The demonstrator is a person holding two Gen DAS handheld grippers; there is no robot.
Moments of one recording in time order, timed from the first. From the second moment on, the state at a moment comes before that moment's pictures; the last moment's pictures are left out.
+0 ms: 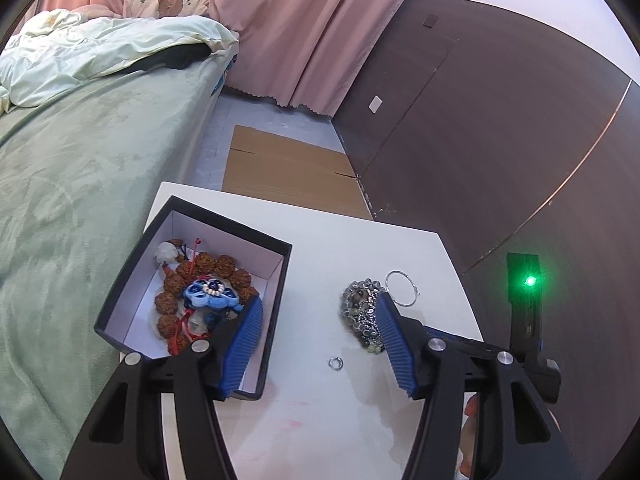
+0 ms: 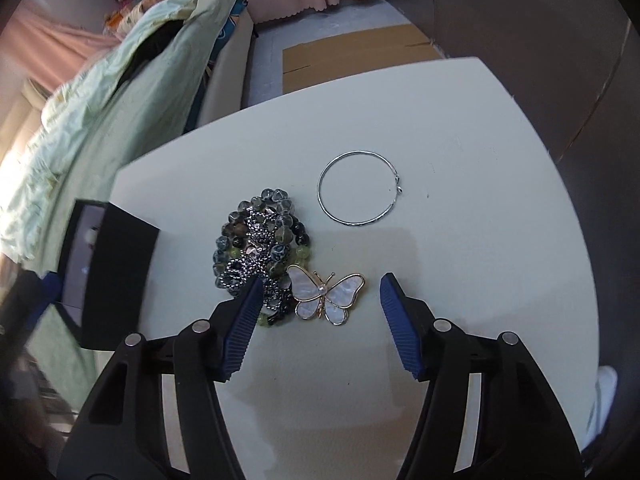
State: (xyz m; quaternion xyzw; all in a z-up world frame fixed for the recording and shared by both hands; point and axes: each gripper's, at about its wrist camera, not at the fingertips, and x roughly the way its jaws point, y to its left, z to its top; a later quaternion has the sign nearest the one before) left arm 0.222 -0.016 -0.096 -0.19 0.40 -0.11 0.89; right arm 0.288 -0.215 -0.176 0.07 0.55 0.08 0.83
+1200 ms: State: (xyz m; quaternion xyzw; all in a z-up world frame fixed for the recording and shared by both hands) left arm 0.221 -0.101 -0.152 -0.04 0.46 -0.13 0.87; right arm 0.263 -0.286 -0.120 0.16 0.50 0.11 0.84
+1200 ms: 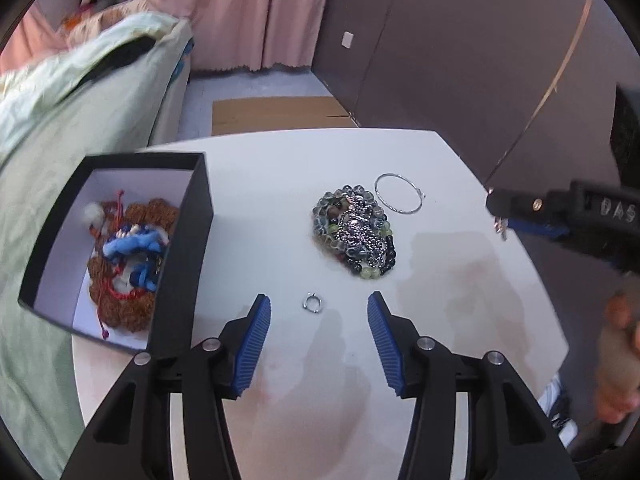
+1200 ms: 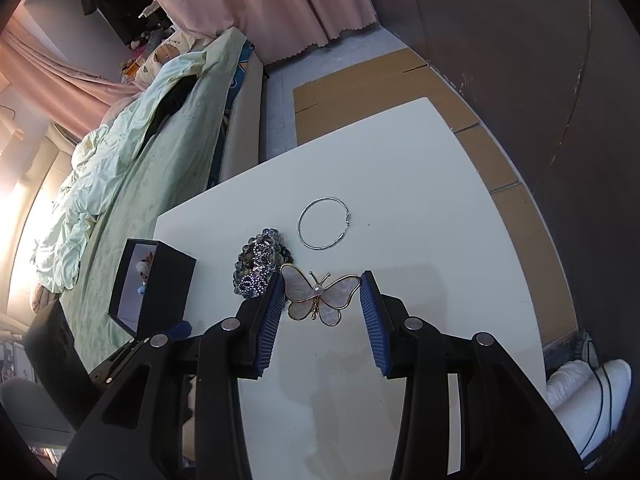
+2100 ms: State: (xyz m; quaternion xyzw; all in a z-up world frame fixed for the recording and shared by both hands) left arm 0.230 -0.124 -0.166 0.03 0.46 -0.09 0.89; right arm 0.258 -0.276 -0.114 0.16 0.49 0.13 0.85
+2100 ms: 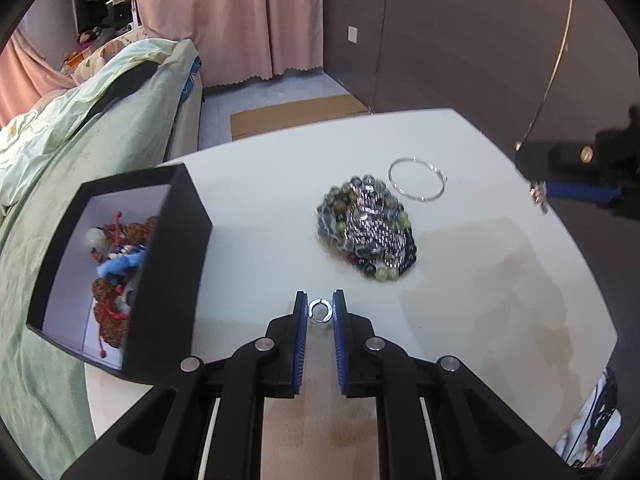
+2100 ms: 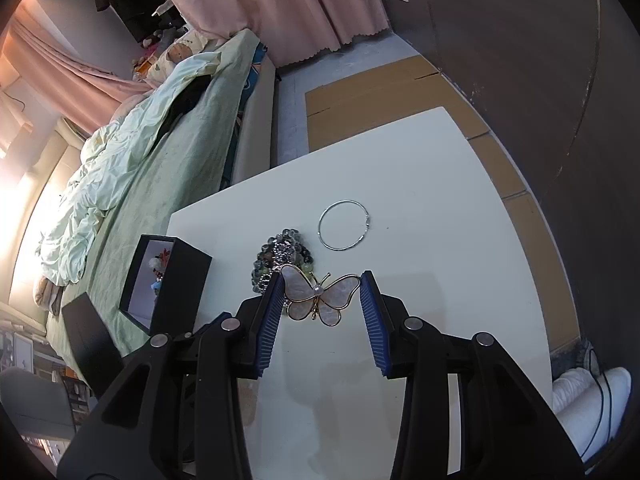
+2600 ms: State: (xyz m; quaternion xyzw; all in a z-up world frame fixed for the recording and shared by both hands) left arm 0.218 -0.084 -0.112 -0.02 0.40 -0.06 0.91; right arm 0.255 -0.260 -0.098 0.17 0.46 0.17 0.86
